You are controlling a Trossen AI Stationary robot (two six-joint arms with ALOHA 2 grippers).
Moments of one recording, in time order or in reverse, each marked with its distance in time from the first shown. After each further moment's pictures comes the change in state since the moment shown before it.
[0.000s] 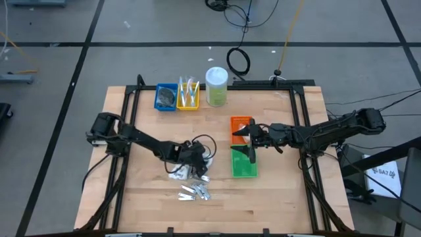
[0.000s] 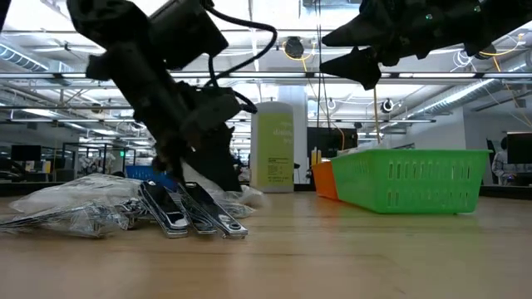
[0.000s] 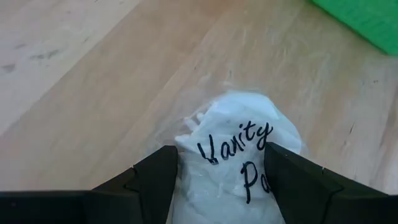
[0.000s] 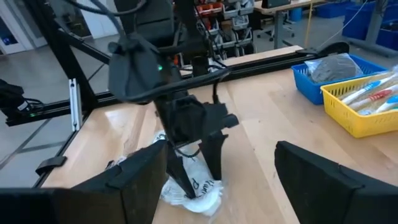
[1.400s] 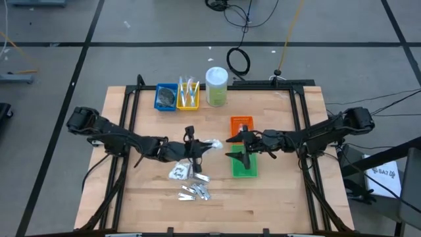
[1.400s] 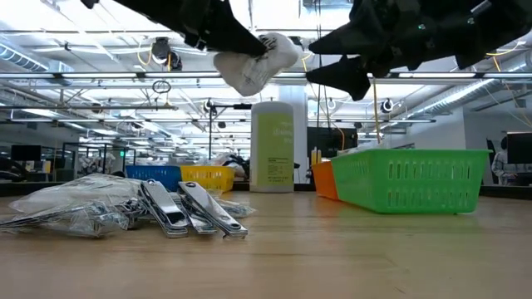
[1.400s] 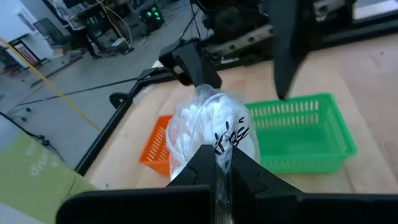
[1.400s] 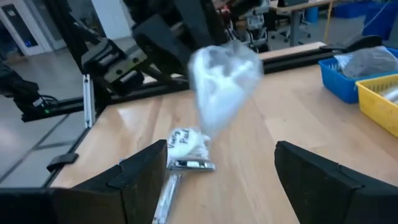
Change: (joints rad) left arm -0.072 -0.313 -0.003 0.340 -0.291 0.907; right arm 0.045 0.187 0.000 0.208 -0.003 0.012
